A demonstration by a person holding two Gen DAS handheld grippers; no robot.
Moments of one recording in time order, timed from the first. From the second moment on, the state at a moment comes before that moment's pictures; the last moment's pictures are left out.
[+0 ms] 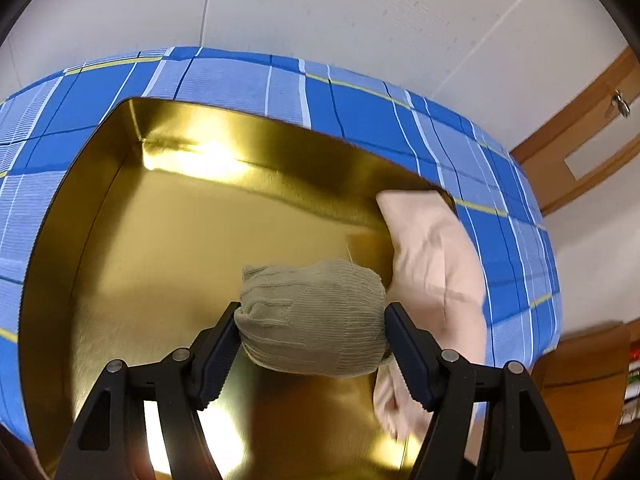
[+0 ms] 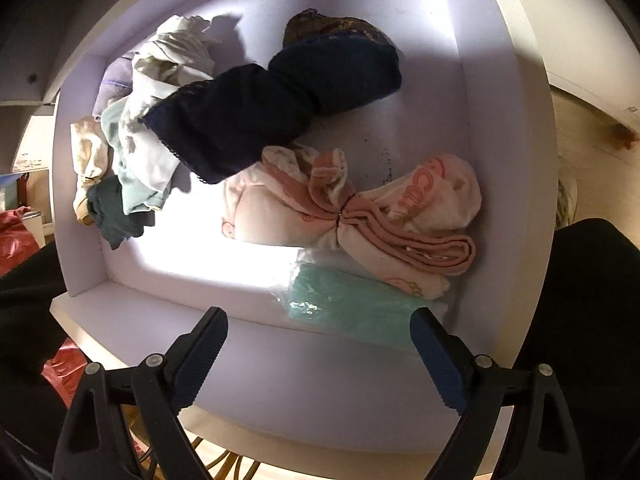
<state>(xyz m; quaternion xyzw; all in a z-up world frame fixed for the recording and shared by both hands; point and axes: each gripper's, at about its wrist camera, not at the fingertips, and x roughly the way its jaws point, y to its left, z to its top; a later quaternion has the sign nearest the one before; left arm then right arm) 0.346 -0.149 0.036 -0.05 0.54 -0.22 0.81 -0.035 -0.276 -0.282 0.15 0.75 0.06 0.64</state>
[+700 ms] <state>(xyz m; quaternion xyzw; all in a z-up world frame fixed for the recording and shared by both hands) 0.352 -0.148 0.056 -0.01 0.47 -0.21 0.86 -0.032 -0.281 -0.279 0.16 0.75 0.05 0.64</state>
